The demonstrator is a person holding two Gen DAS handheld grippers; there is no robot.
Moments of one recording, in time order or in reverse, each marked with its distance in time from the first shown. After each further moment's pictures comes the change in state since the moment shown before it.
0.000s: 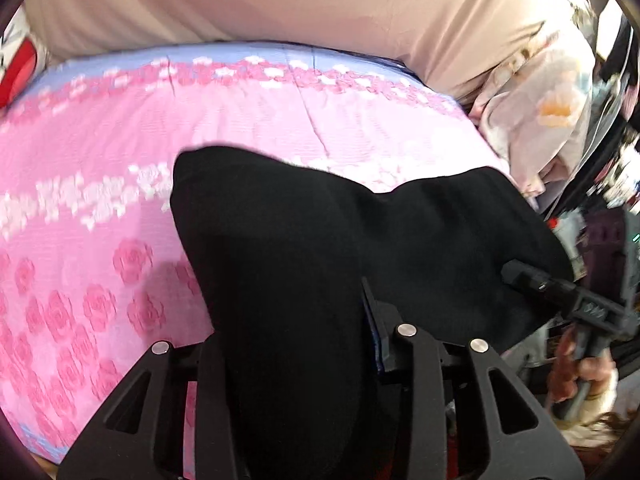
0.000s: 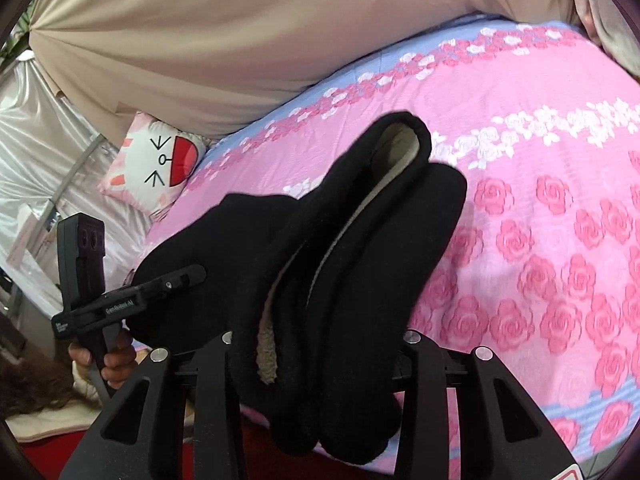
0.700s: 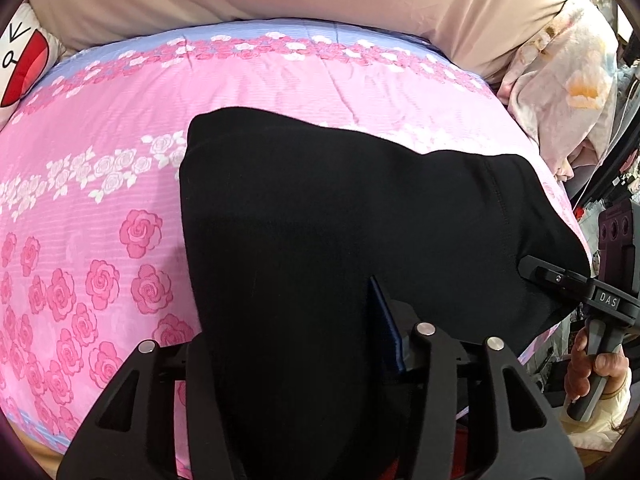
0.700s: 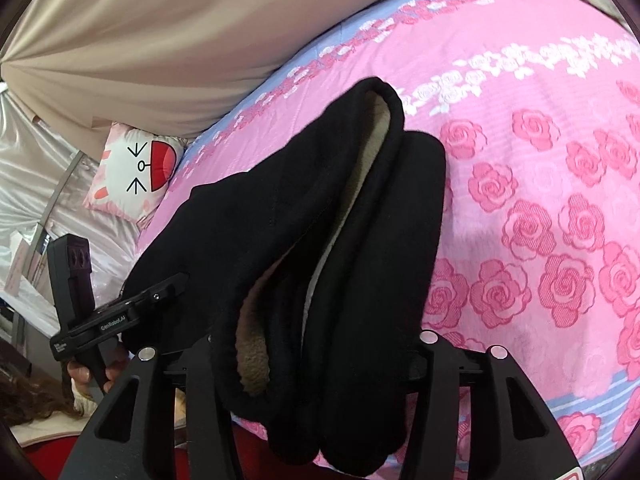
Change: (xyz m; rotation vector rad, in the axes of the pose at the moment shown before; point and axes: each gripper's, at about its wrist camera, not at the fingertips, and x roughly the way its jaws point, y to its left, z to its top) left arm 0.018 0.008 -0.019 -0.012 0.070 0.079; right arm 0.020 -0.039 -0.022 0.131 0.063 -0.003
